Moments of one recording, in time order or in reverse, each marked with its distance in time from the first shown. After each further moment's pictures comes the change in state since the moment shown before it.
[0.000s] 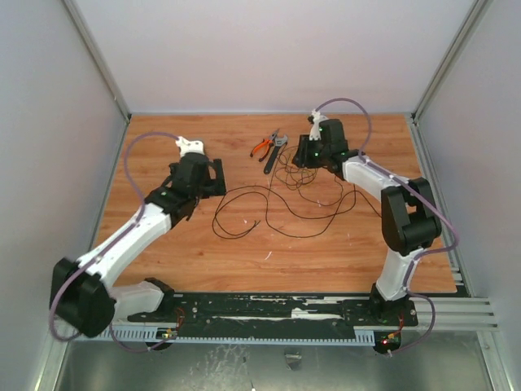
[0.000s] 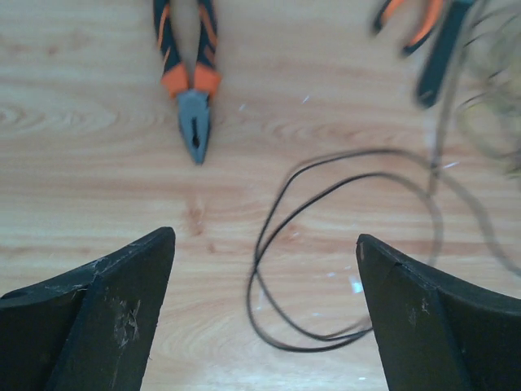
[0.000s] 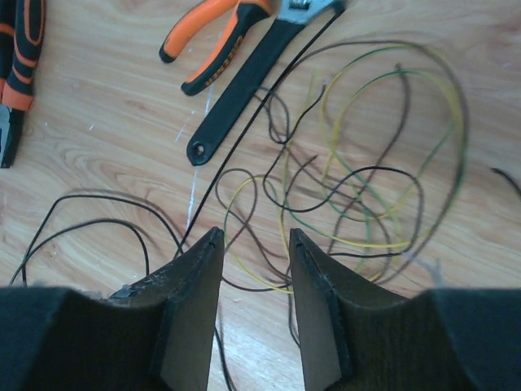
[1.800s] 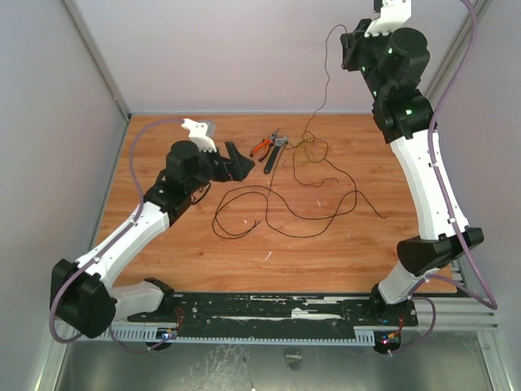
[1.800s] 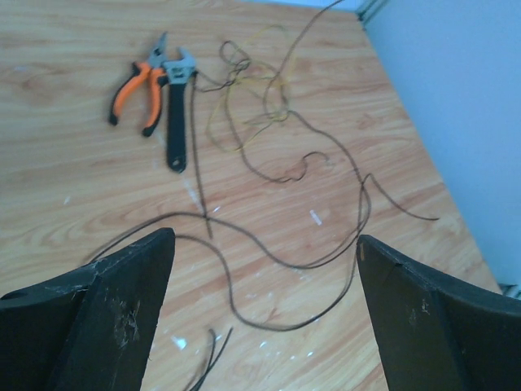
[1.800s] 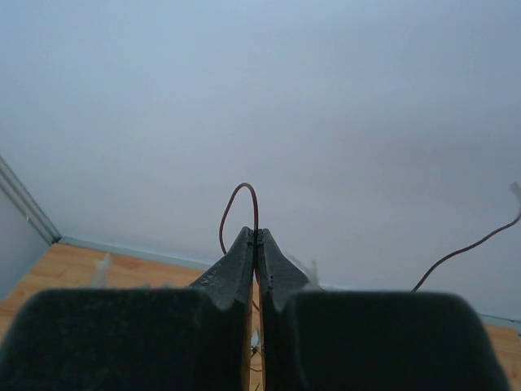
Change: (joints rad) left arm 0.025 -0.079 0.006 0.364 0.538 -0.065; right arm -0.011 -0.174 0.836 -0.219 0.304 -0.189
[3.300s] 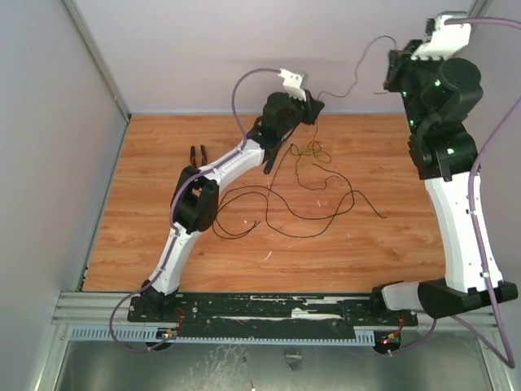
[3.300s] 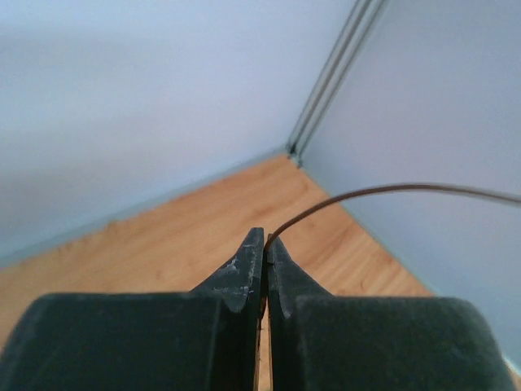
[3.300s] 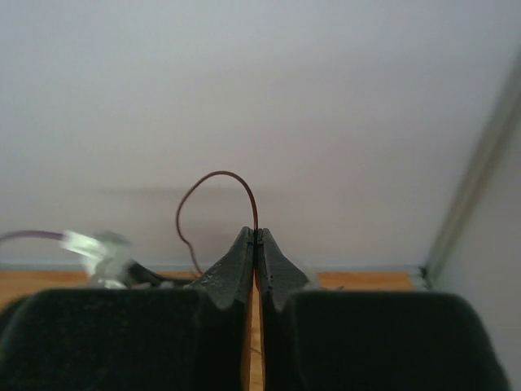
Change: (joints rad) left arm -0.195 1.156 1.085 0.396 -0.034 0.115; right arm -0.051 -0.289 -0.224 -0.027 0.096 -0.048
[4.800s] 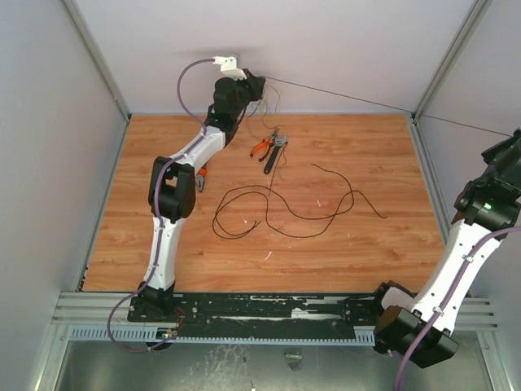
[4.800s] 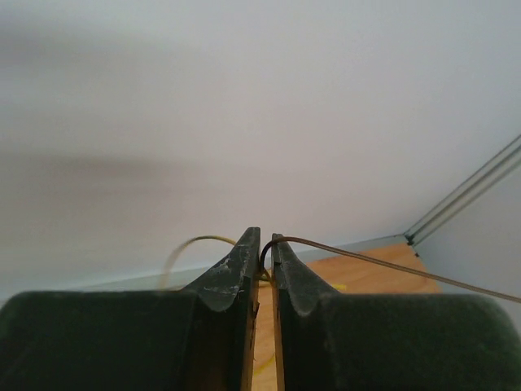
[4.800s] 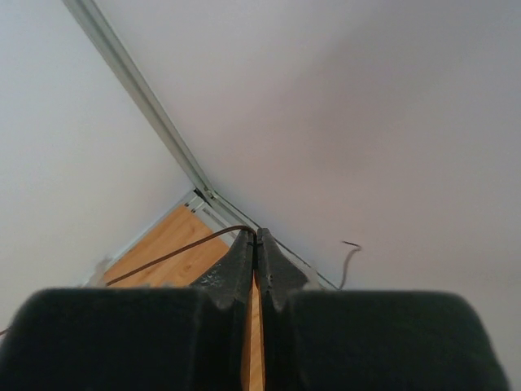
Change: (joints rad) left arm 0.287 0.008 0.047 0.049 -0.063 -0.087; right arm -0.883 -0.377 -0.605 0.008 -0.037 0.257
